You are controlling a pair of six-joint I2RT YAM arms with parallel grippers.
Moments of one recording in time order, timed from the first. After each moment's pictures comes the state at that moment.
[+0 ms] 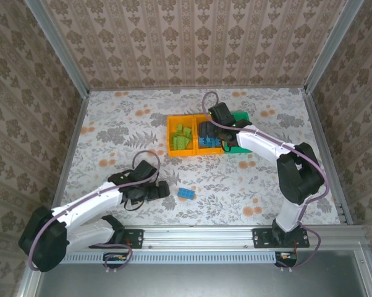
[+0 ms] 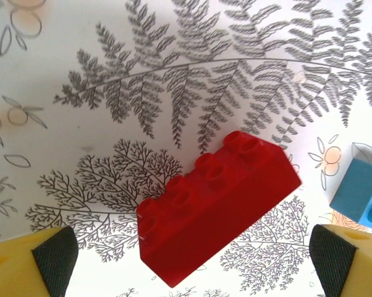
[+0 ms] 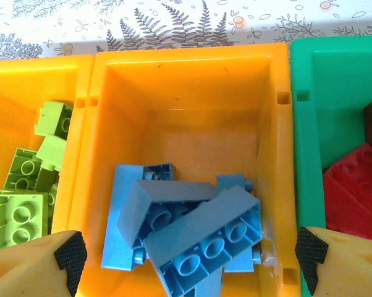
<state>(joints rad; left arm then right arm) -0.74 1.06 0.52 -0.68 0.03 -0.83 0.50 1.77 1.29 -0.38 0.18 0.44</state>
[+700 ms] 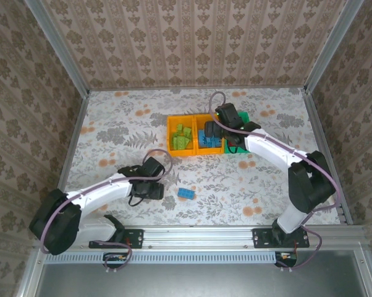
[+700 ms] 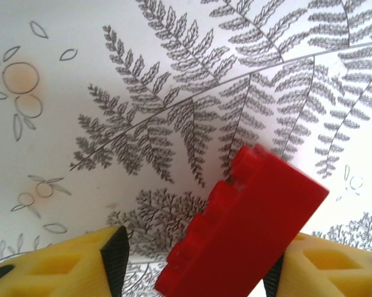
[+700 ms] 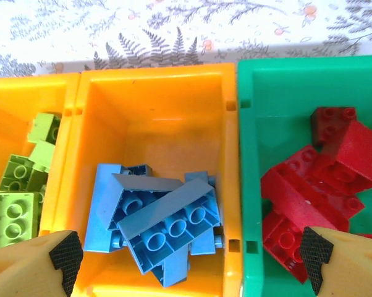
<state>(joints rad) -0.75 1.24 0.58 -0.67 -0.07 -0.55 0.48 1.64 1.22 -0.38 0.23 0.42</state>
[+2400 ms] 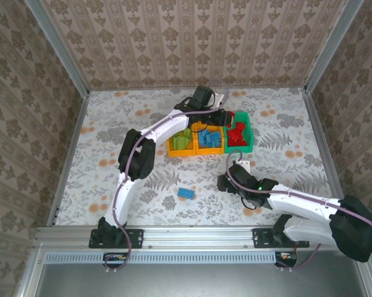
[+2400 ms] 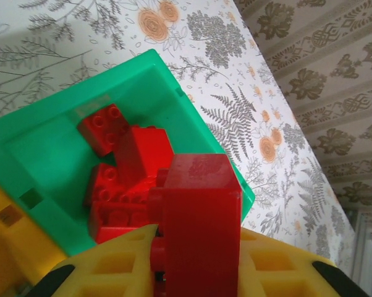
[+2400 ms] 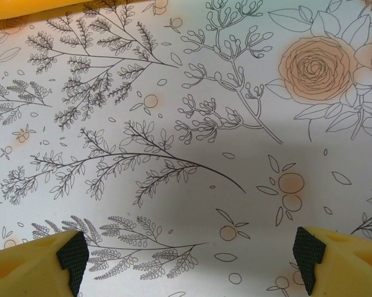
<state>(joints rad) -0.71 2.34 2.04 -0.37 0.59 -0.45 0.80 1.11 0.46 -0.31 0.34 0.78</state>
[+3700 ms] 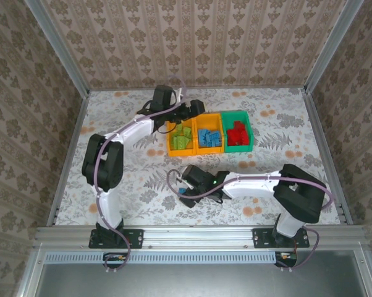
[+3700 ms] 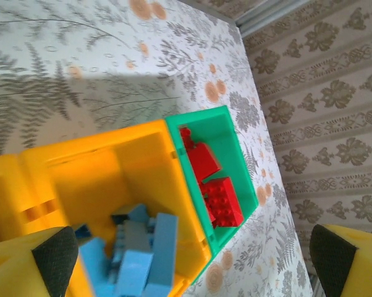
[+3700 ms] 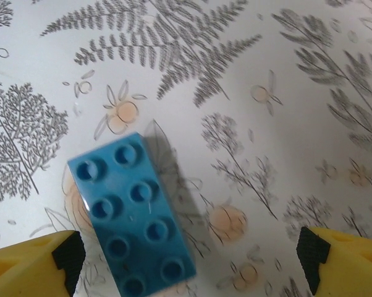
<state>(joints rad) -0.49 1.93 1.46 -0.09 0.58 -0.69 1.04 1.66 0.88 -0.27 0.13 0.11</state>
